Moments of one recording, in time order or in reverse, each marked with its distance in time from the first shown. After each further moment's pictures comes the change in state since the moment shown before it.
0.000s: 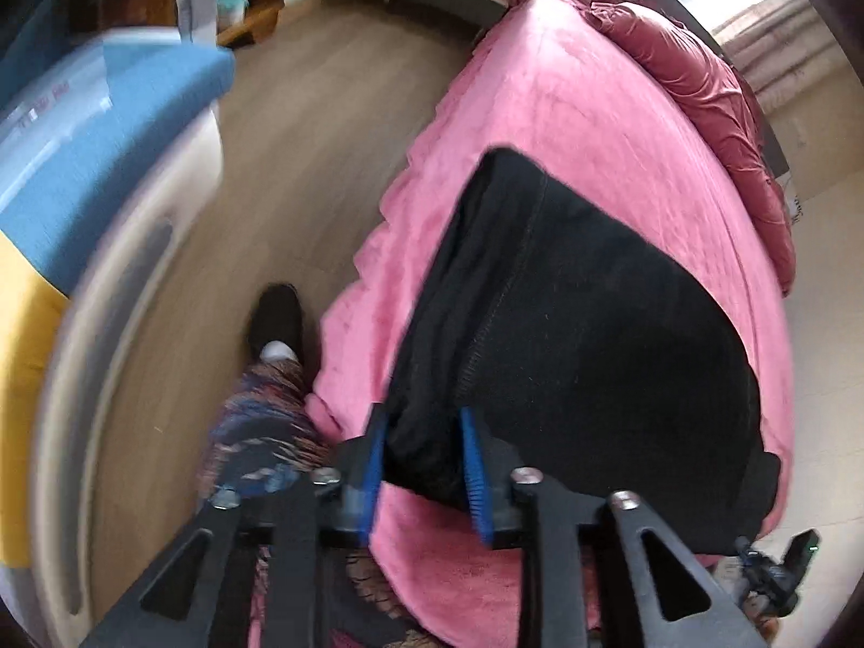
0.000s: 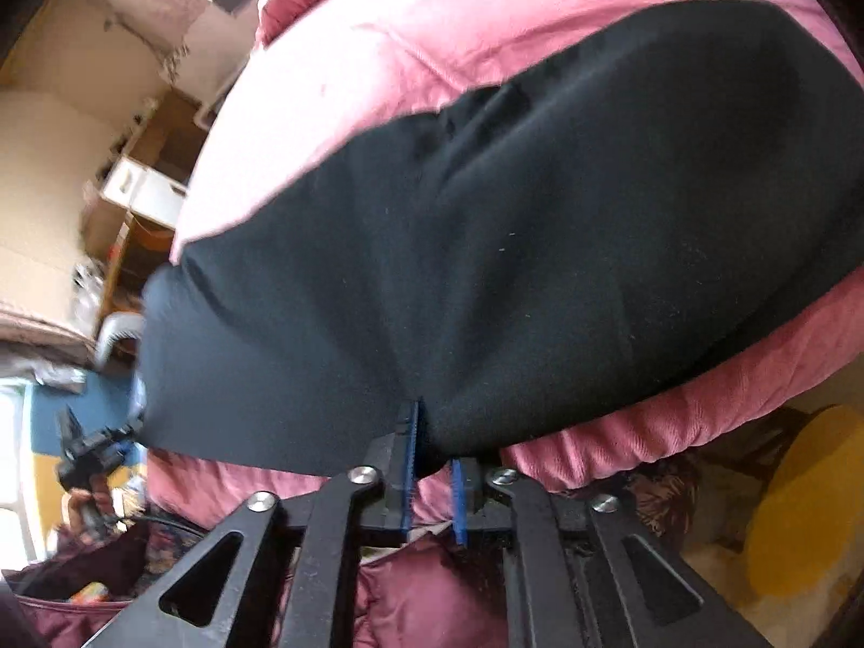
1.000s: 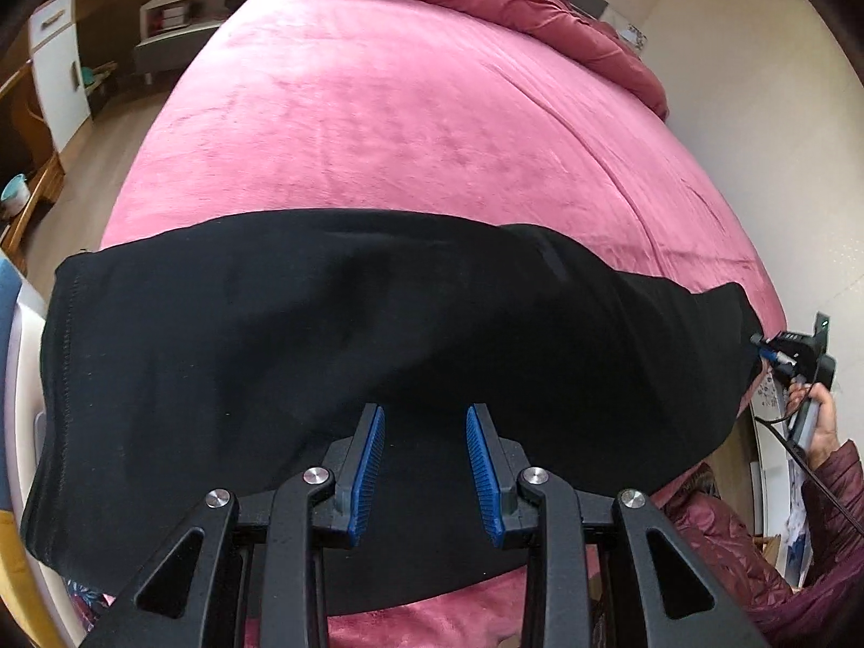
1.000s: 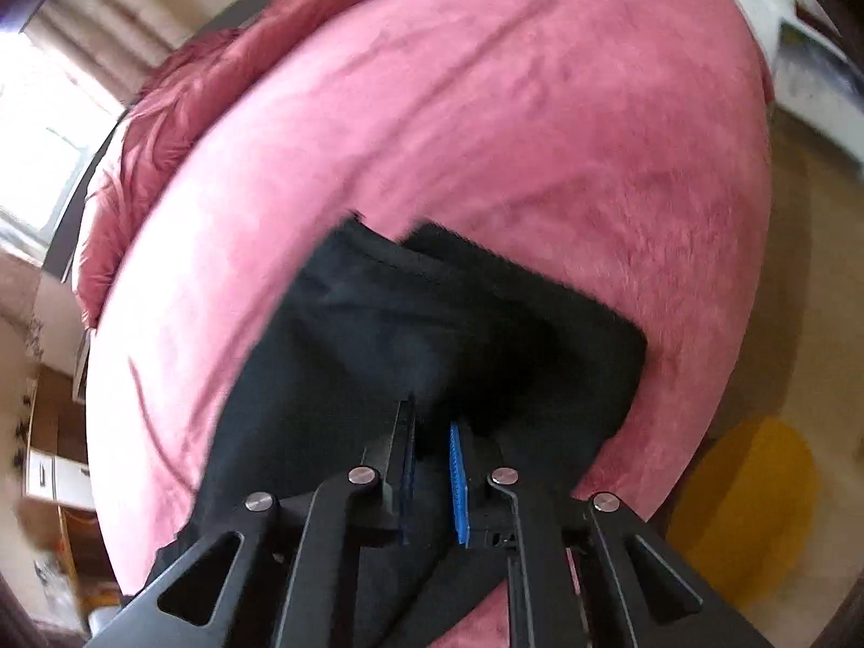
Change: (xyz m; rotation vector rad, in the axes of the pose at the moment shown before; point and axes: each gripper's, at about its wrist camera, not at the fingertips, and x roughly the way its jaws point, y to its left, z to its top) left arm 0.031 -0.216 -0.037 0.543 0.046 -0.168; right arm -0.103 -0.172 0.107 0.475 -0.415 -0.309
